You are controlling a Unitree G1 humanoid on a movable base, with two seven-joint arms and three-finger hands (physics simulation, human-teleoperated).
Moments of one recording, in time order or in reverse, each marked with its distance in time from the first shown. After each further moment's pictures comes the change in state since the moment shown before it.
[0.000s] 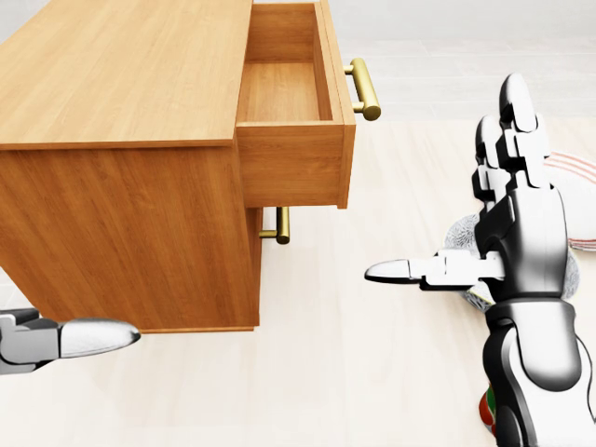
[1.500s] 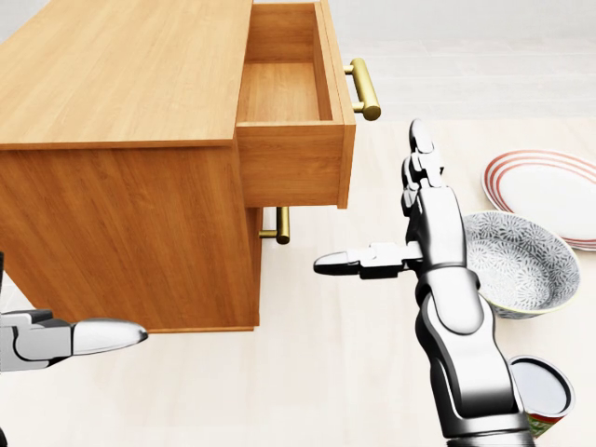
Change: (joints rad) left arm 0.012 -0.004 -0.006 0.040 0.002 0.000 -0.008; right arm -0.204 0.043 0.083 0.475 -0.050 0.000 -0.053
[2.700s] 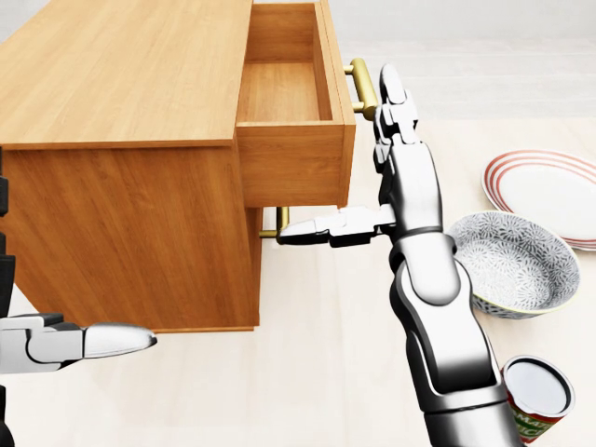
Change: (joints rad) left arm 0.009 -0.006 -0.017 0.007 0.020 0.000 -0.014; right arm -0.108 0.038 0.044 -0.039 -0.031 0.000 -0.009
